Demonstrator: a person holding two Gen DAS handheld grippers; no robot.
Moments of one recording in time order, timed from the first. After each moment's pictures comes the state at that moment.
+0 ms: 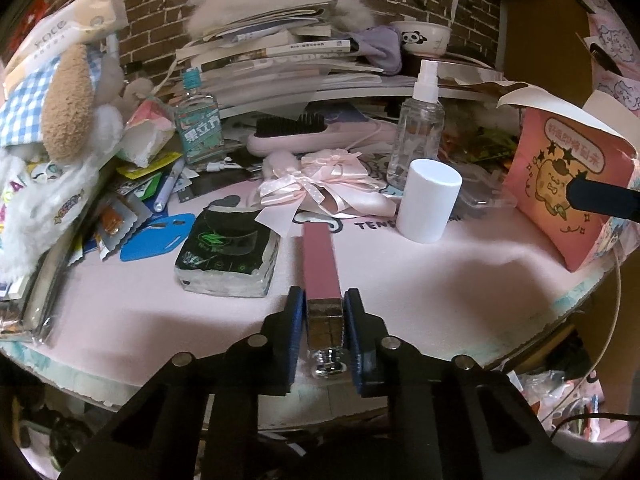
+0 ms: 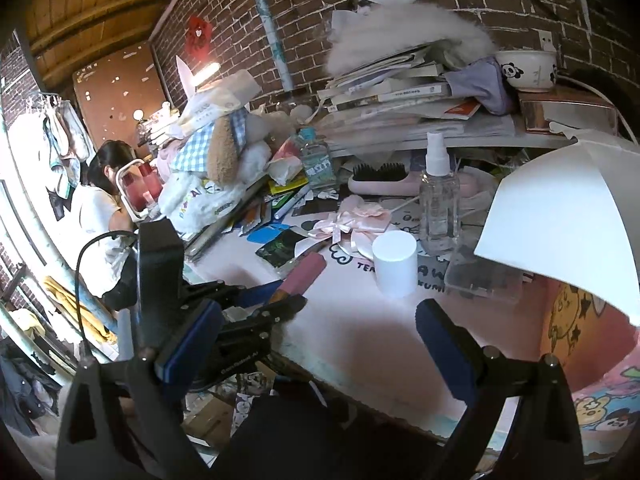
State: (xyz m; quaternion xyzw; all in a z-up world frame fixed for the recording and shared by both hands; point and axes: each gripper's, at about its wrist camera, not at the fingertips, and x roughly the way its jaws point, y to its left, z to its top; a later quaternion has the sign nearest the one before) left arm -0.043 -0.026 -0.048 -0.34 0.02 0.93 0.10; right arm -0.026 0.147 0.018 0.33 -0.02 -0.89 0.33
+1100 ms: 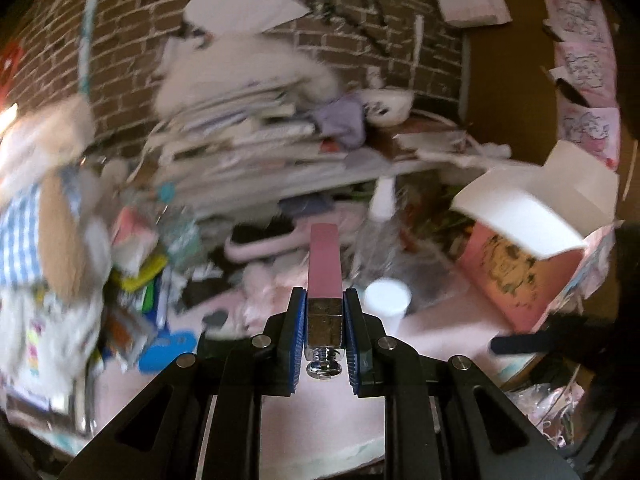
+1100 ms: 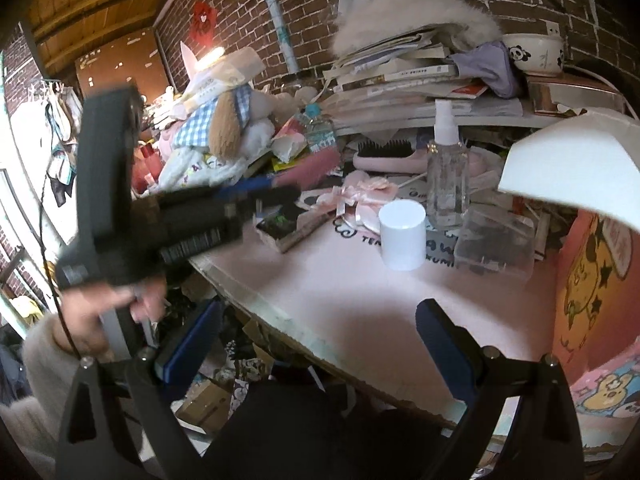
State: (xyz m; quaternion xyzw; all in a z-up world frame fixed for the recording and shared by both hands) left arm -0.060 -0.011 0.047 -0.27 0.04 0.95 0.17; right arm -0.020 0.145 -0.005 0.34 -0.01 -0.88 0.34
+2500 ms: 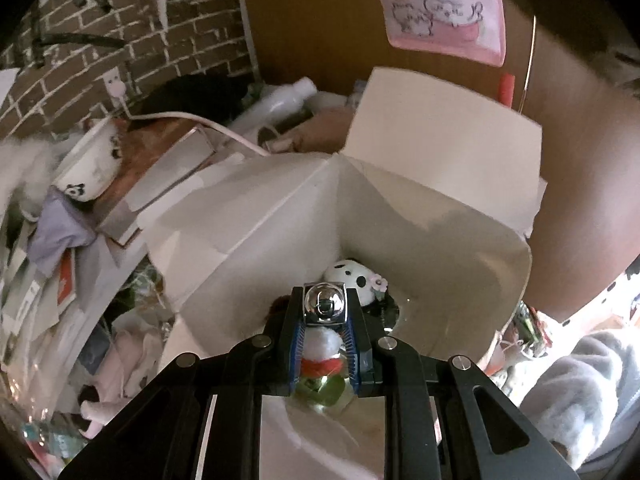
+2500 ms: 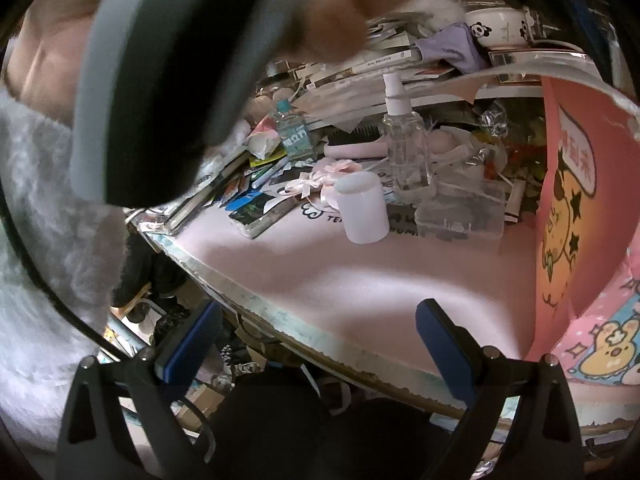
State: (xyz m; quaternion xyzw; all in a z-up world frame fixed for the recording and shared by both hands) left arm -0.116 0.249 0.083 -0.36 0.24 0.81 0.40; right arm -0.018 0.177 -0.028 0.34 -0.04 -0.89 0.32
